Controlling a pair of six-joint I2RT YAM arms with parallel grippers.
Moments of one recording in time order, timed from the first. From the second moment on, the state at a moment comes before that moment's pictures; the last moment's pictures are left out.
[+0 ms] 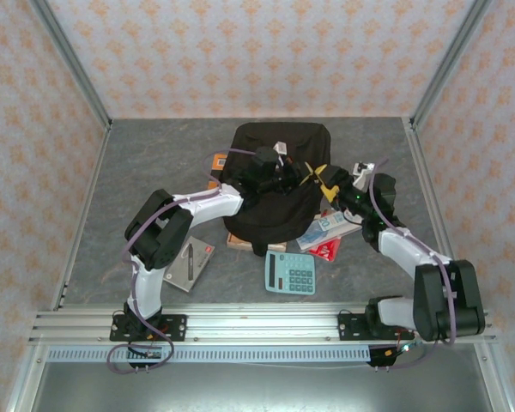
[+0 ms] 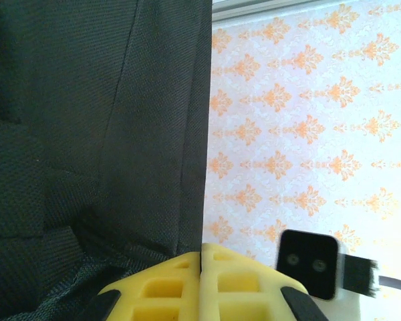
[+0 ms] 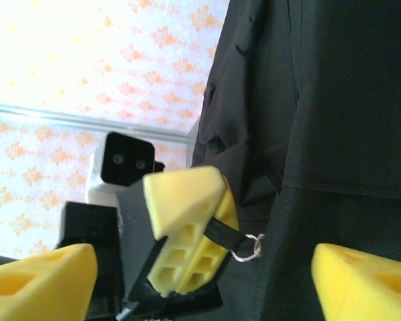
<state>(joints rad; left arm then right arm) -0.66 2.00 1.36 0.33 0.30 -1.30 0.10 1.25 0.54 0.46 -0.61 1.15</state>
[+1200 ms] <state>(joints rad) -0.72 2.00 1.39 0.20 0.30 -1.25 0.12 1.51 0.87 -0.05 -0.36 1.02</state>
